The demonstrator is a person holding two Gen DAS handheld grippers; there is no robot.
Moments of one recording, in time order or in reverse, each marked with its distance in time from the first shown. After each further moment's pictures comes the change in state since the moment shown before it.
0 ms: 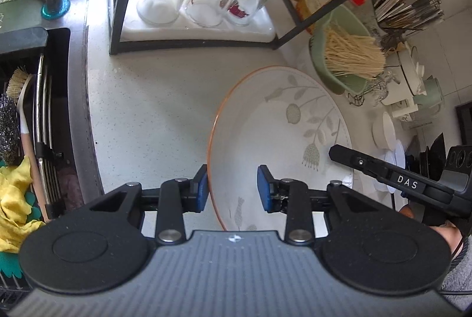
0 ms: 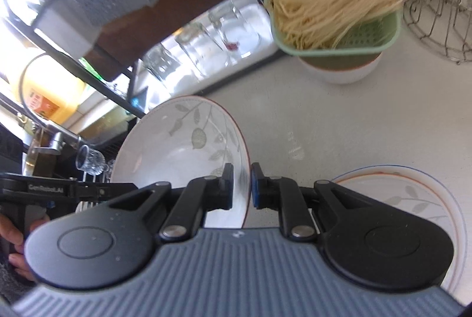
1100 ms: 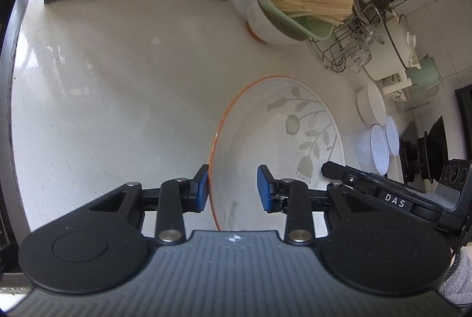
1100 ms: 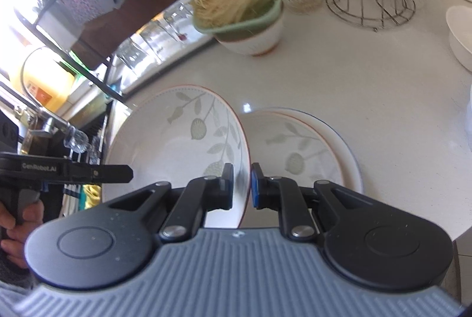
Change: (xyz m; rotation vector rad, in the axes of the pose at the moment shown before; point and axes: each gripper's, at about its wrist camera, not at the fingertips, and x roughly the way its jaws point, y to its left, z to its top) left arm 0.063 -0.094 -0.072 0.007 0.023 0.019; right arm -0.068 -0.095 -0.054 0.014 0.002 -0.035
